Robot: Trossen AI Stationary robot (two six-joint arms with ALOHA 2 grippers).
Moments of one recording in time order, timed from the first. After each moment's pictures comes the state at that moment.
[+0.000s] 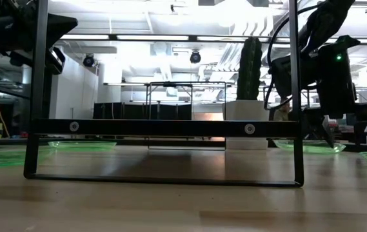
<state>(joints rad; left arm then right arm) 0.00 0.02 0.01 0.23 0.01 -0.49 -0.14 1.51 0.67 -1.02 0.37 2.29</state>
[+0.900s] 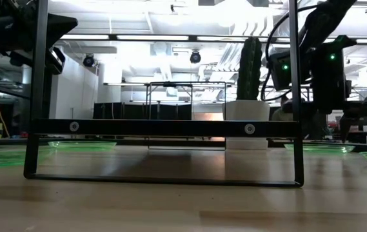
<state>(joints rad) 0.00 0.02 0.01 0.23 0.01 -0.49 -0.24 1.44 0.67 -0.99 0.46 2.27</state>
